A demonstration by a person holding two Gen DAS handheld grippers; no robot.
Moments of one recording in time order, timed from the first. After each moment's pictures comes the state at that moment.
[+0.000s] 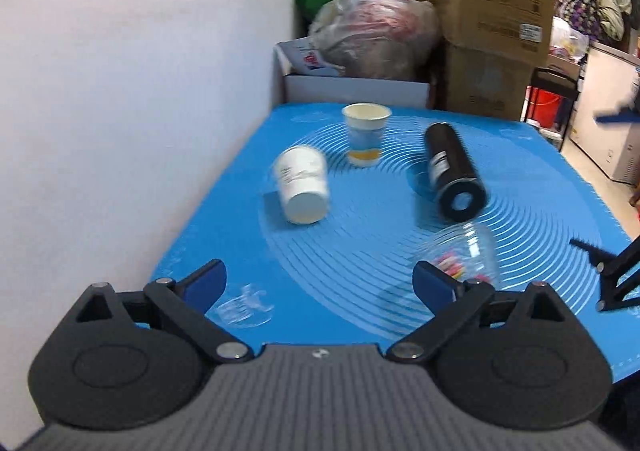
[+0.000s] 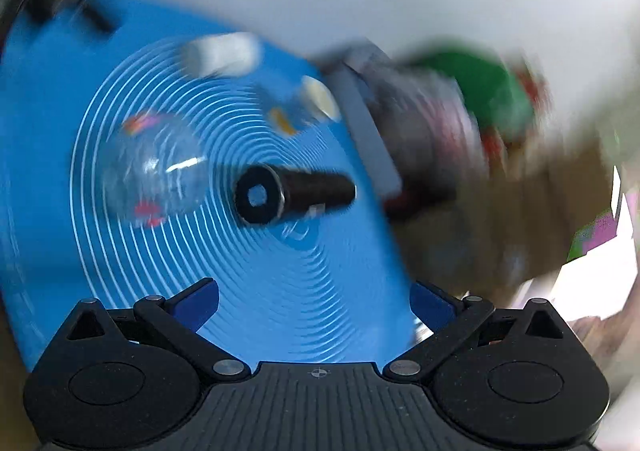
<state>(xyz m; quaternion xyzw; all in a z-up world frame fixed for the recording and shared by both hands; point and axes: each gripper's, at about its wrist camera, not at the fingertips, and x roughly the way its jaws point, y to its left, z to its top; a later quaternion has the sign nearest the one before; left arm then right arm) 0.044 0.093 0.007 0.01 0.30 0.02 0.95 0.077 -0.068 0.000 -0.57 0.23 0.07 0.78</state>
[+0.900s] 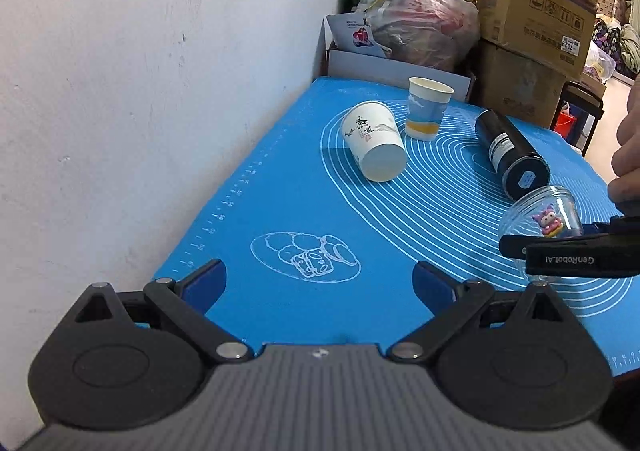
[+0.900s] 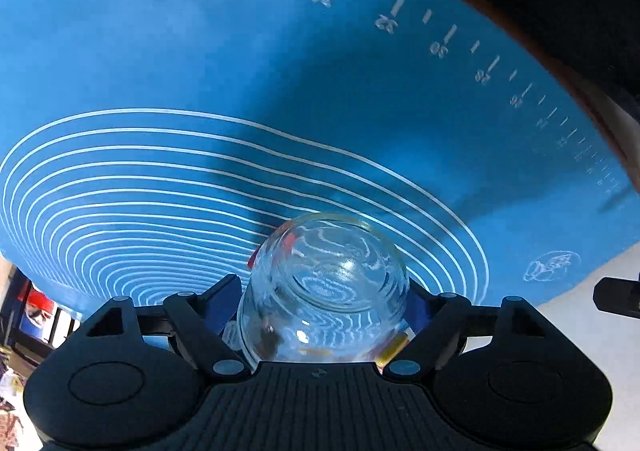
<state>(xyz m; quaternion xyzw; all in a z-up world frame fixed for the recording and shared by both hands) 0.043 0.176 -0.050 -0.04 0.30 0.02 0.95 0.082 -0.012 -0.148 -0.95 -0.04 0.30 -0.03</state>
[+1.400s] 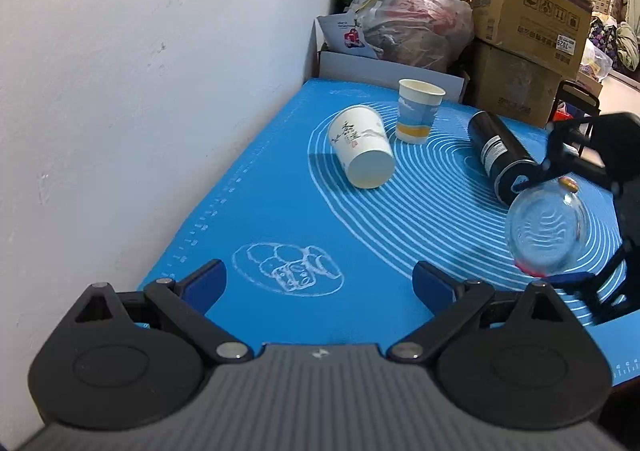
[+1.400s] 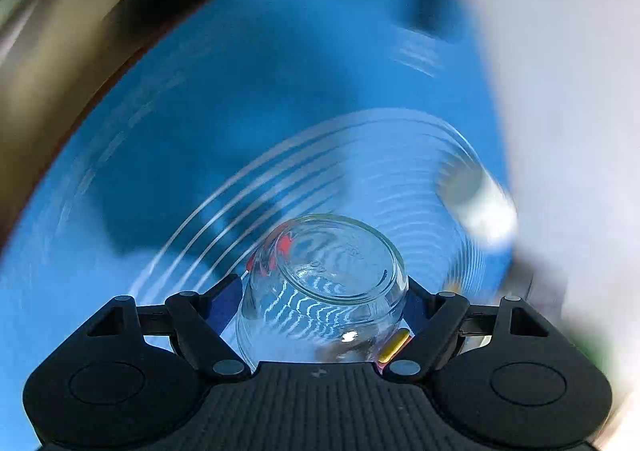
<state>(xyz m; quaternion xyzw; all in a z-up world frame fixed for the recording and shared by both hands) 0.051 0.161 -0.043 -0.04 0.30 0.02 0.95 0.100 0.068 -0.113 -0.74 0.23 0.33 0.54</state>
